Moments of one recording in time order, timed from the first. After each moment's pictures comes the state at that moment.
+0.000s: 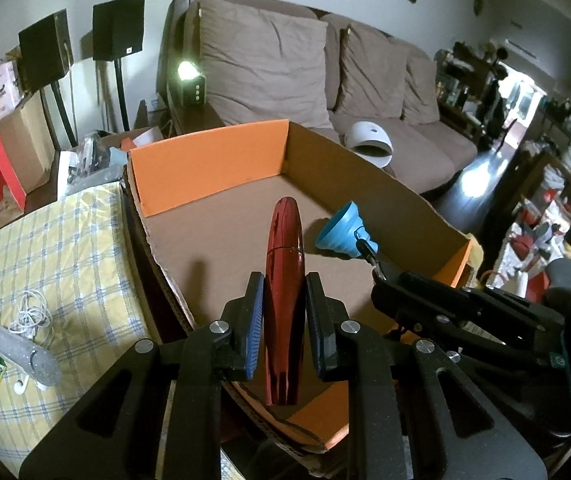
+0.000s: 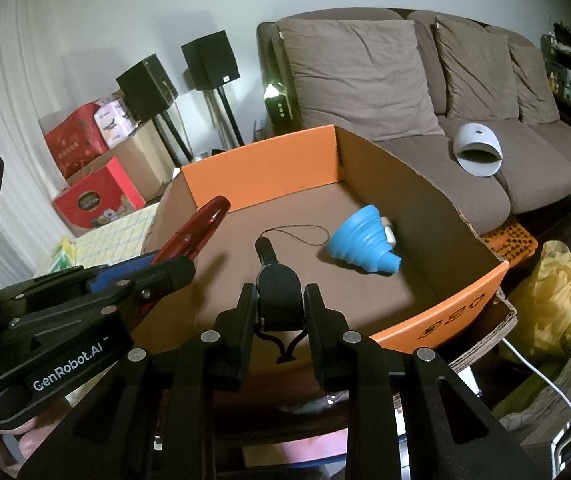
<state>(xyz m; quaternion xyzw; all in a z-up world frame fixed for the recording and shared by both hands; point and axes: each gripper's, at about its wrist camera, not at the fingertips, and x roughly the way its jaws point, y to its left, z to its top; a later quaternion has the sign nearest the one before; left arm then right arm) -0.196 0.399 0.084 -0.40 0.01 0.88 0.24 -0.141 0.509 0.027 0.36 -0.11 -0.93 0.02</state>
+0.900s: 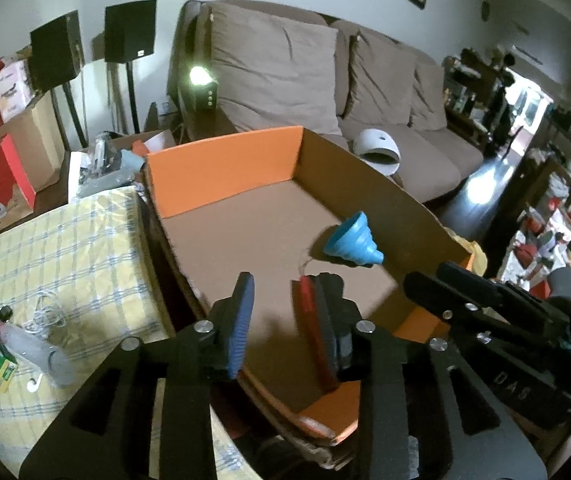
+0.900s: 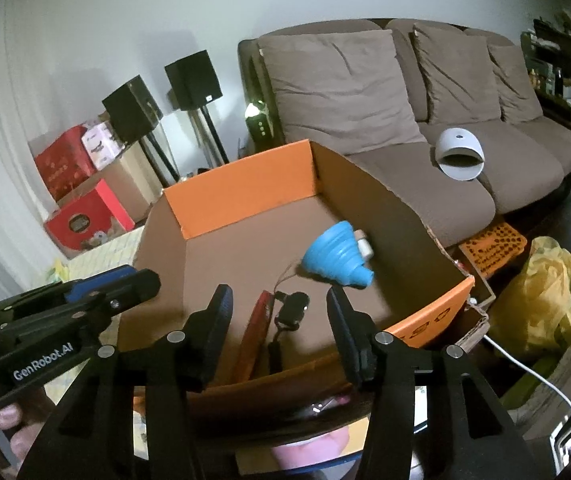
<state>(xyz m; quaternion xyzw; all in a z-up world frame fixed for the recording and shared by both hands) -0.195 0.381 0.097 -0.40 0.00 0.89 0.22 -0.132 0.528 0.037 0.33 -0.13 -0.93 -0.01</state>
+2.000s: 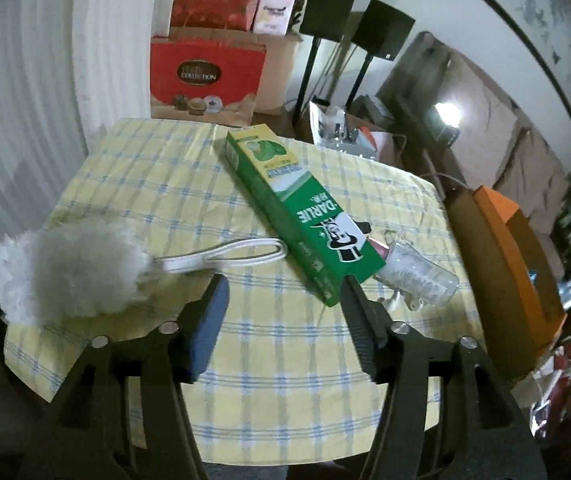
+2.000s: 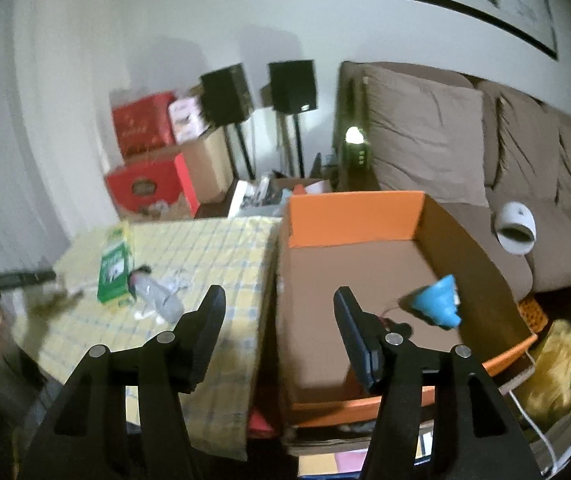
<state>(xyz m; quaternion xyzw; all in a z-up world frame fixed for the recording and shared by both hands) -0.141 -0.003 0.075 -0.43 -0.16 0.89 -0.01 -0.122 0.388 0.074 0.31 0.01 -0.95 0.09</state>
